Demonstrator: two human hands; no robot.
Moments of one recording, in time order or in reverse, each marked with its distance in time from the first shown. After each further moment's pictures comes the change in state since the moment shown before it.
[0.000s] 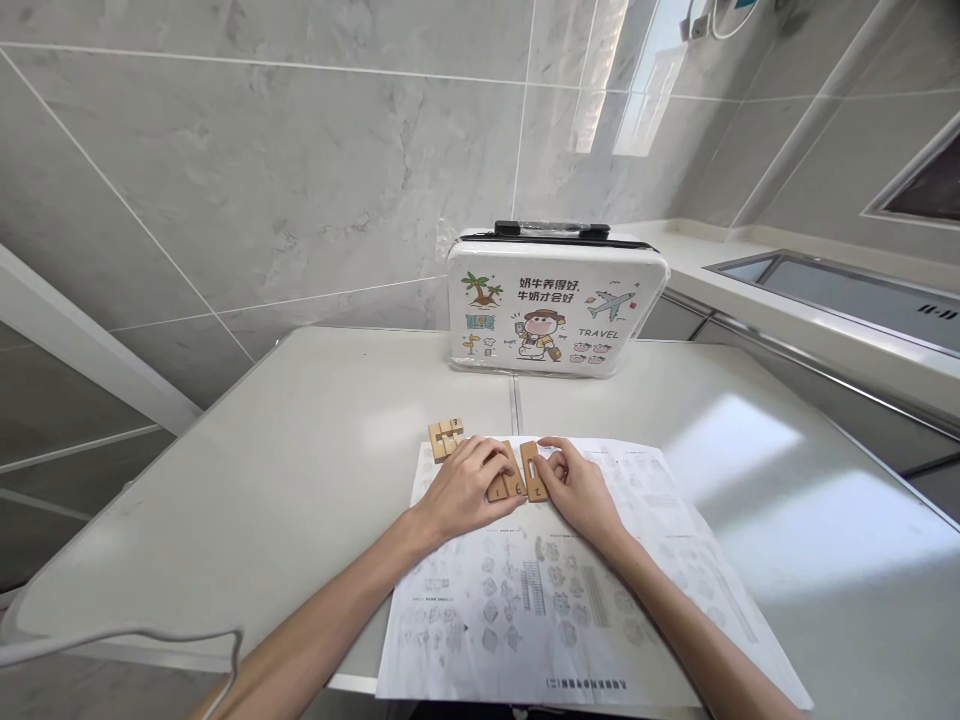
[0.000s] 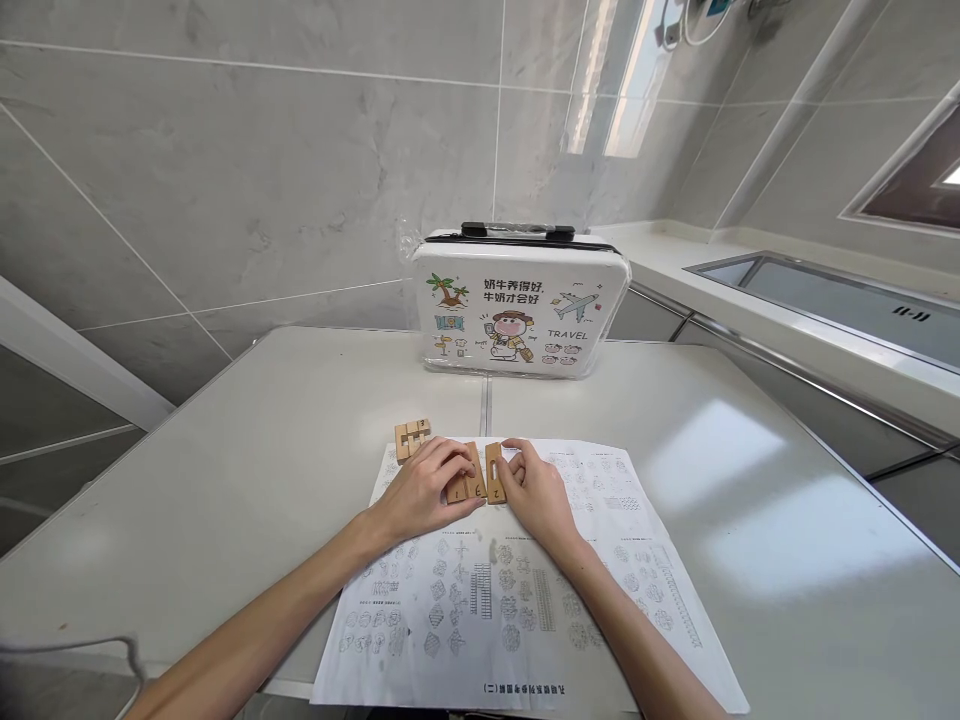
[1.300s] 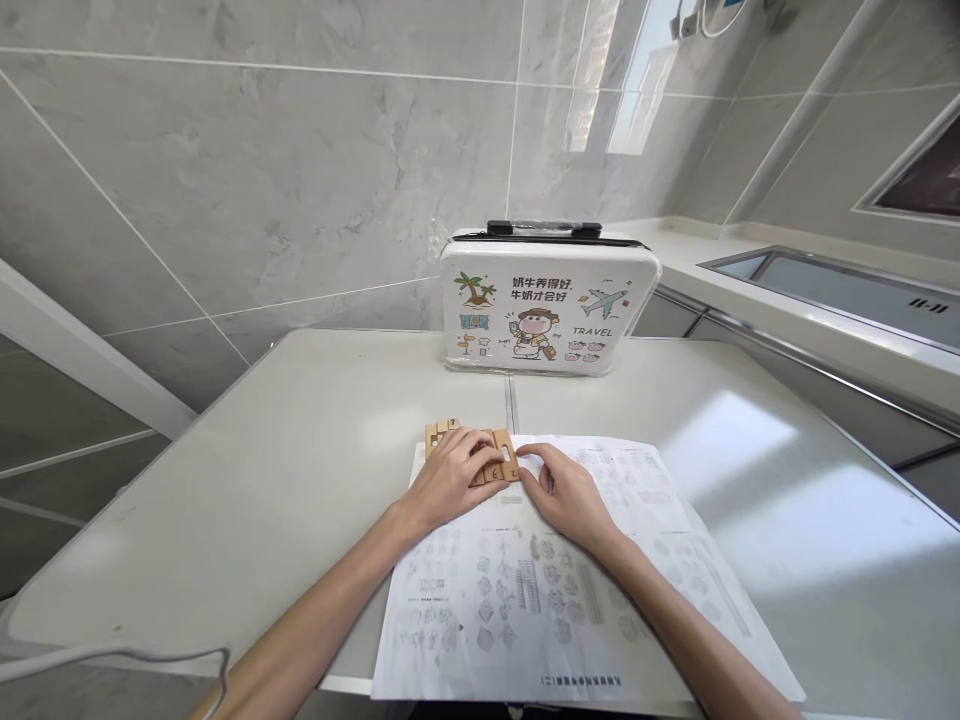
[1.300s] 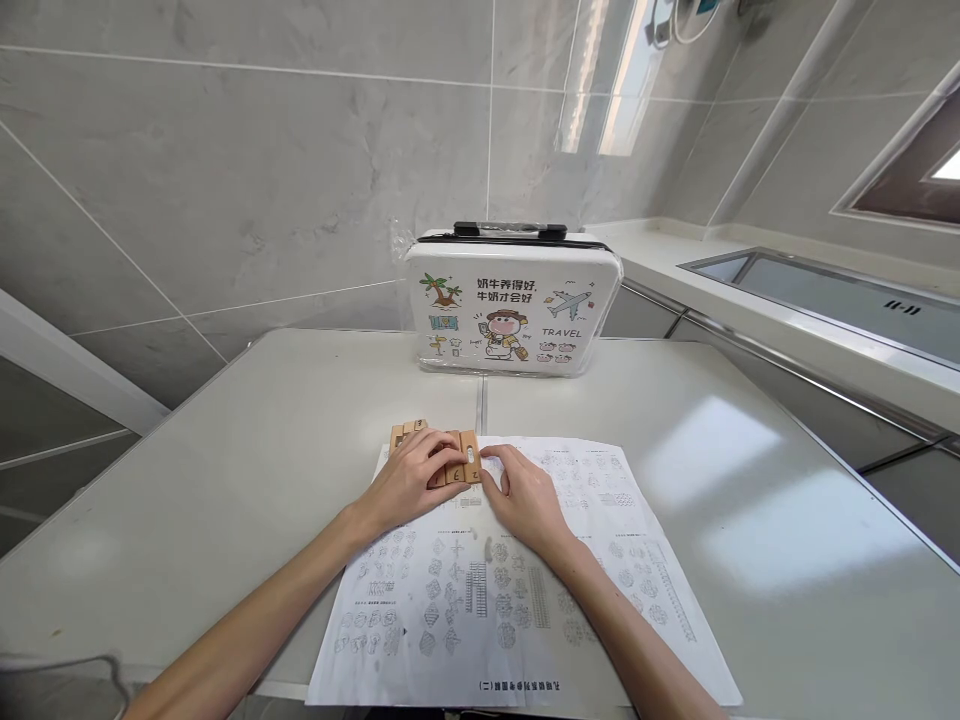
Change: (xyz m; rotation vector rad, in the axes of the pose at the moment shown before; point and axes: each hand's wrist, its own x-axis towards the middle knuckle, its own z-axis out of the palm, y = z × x) left_hand 0.001 -0.016 -0.008 0.068 -0.005 0.007; right_hand -0.006 -0.009 -0.001 -0.140 -0.076 -0.161
